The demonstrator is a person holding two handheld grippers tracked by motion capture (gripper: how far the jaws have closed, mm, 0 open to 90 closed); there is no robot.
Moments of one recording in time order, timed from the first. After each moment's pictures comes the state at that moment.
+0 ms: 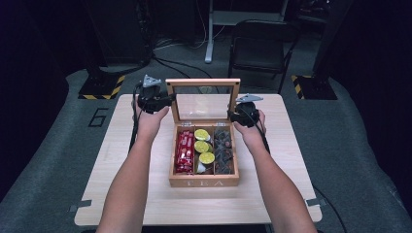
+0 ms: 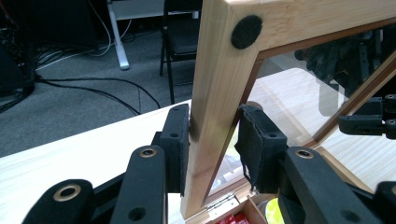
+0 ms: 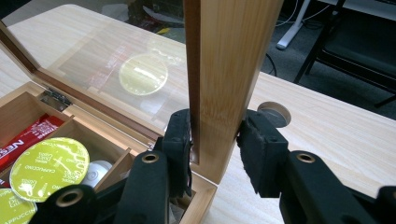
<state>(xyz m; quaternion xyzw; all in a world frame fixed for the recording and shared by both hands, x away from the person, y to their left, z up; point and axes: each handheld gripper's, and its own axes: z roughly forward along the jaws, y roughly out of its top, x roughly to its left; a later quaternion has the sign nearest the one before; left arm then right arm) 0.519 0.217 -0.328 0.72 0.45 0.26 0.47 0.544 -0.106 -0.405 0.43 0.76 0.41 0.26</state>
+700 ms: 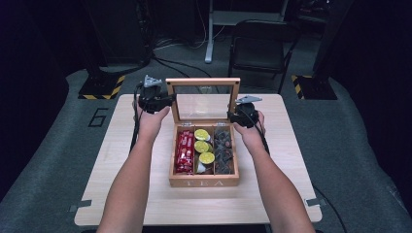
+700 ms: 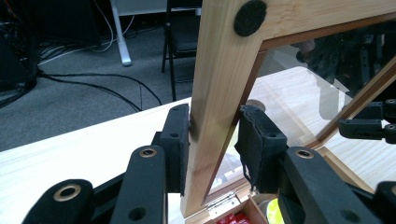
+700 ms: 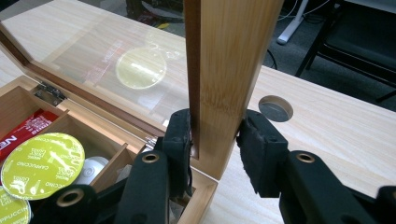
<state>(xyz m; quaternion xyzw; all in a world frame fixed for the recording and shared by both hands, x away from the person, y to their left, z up) 0.521 0.215 -0.330 0.71 0.46 0.26 0.46 0.546 -0.105 -0.412 0.44 0.77 0.40 0.25</state>
